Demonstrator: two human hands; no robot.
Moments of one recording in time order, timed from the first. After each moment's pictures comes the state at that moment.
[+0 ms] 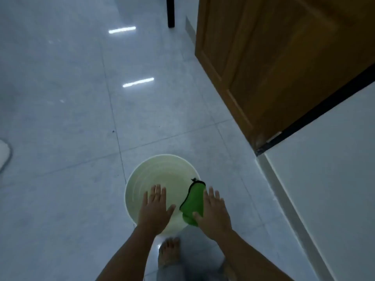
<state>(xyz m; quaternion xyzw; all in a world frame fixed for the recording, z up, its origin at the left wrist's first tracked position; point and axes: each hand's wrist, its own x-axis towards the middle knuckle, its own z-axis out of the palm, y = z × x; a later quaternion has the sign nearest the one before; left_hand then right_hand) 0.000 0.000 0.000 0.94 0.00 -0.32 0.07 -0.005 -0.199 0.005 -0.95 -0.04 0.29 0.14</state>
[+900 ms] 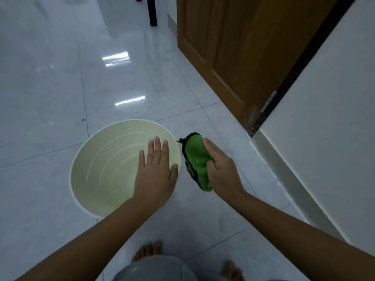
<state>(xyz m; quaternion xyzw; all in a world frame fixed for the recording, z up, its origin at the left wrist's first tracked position) -0.009 -0.076 -0.118 0.99 -0.07 0.00 0.13 0.000 -0.253 -0.099 -0.86 -0.02 0.04 0.52</state>
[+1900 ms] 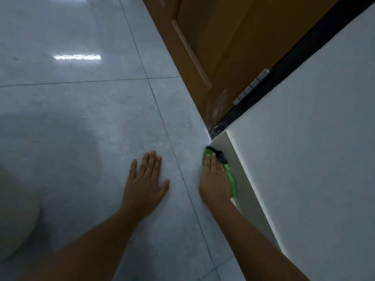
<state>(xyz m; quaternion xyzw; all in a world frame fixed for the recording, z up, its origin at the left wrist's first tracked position) 0.118 -0.288 -0.402 0.98 -0.11 -0.05 0.16 0.130 -0.485 -0.347 -0.98 0.03 0.16 -0.06</state>
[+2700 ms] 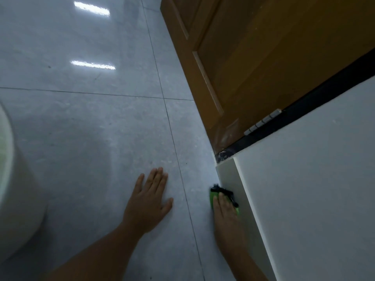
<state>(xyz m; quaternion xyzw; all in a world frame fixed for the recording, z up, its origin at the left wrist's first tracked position) 0.123 -0.283 -0.401 0.98 -0.11 -0.02 0.19 0.097 -0.521 -0.338 -0.99 -0.05 0.12 -0.09</state>
